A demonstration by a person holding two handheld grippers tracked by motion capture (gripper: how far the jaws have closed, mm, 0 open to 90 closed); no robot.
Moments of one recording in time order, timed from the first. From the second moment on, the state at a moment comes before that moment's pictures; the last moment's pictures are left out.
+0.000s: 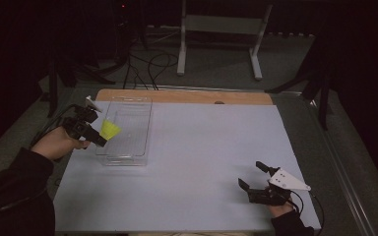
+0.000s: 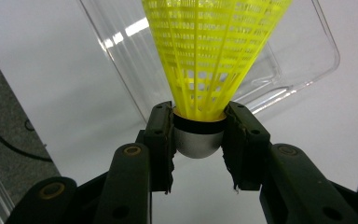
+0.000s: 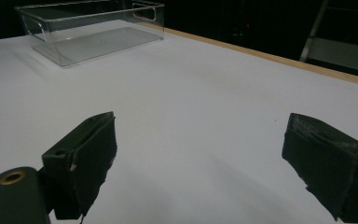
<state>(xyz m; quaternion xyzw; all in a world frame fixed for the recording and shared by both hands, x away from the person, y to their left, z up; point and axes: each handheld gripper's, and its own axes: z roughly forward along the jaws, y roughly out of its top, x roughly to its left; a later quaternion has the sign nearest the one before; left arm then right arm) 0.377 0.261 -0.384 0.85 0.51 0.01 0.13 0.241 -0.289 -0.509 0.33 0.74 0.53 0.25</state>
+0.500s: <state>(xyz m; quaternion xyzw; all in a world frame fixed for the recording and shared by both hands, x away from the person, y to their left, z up) 0.380 0.266 -0.403 0.85 0.50 0.04 0.13 0.241 -0.289 -0.509 0.33 0.74 0.53 0.25</state>
